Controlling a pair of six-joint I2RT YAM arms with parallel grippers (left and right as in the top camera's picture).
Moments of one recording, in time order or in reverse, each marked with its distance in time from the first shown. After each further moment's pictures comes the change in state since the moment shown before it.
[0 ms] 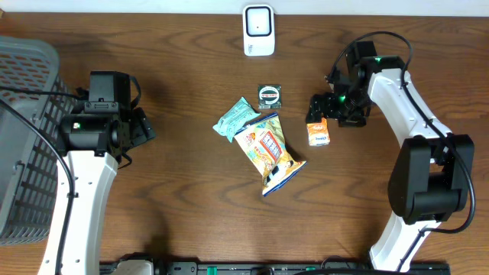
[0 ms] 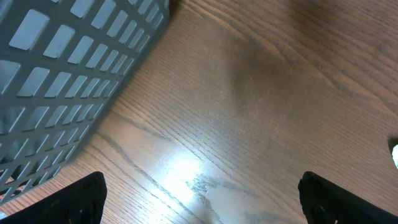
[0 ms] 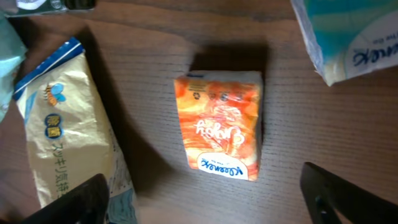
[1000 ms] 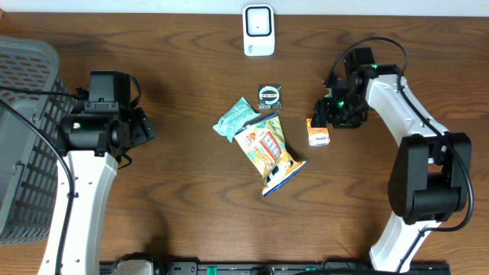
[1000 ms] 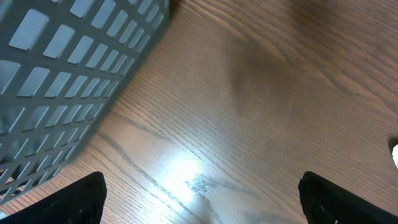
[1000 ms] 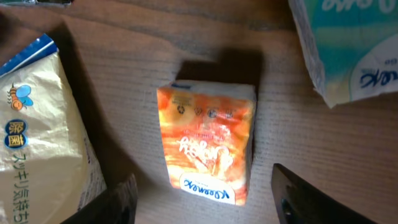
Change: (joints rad) left arm 0.000 0.000 0.000 0.000 0.000 0.000; right arm 0.000 0.000 -0.078 0.106 0.015 -0.061
